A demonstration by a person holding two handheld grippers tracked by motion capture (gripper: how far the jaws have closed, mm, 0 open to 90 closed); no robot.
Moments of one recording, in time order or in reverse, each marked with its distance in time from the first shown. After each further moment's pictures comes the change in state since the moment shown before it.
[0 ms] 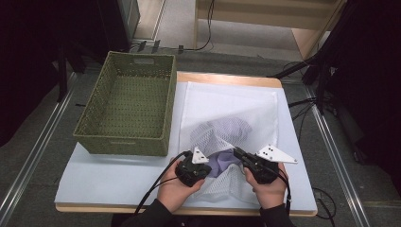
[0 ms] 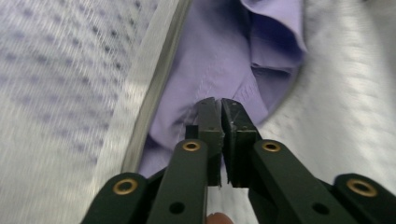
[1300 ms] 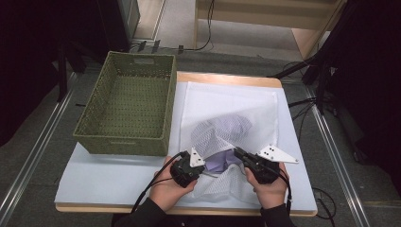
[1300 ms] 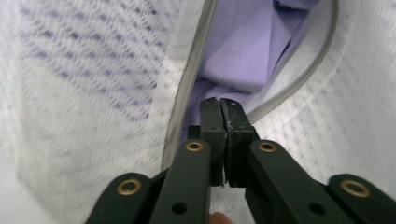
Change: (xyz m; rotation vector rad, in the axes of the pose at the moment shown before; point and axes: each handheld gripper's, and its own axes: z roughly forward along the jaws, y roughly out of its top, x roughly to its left) left arm 0.006 -0.008 -0.013 0.032 0.068 0.095; right arm -0.002 0.000 -0.002 0.000 0.003 0.011
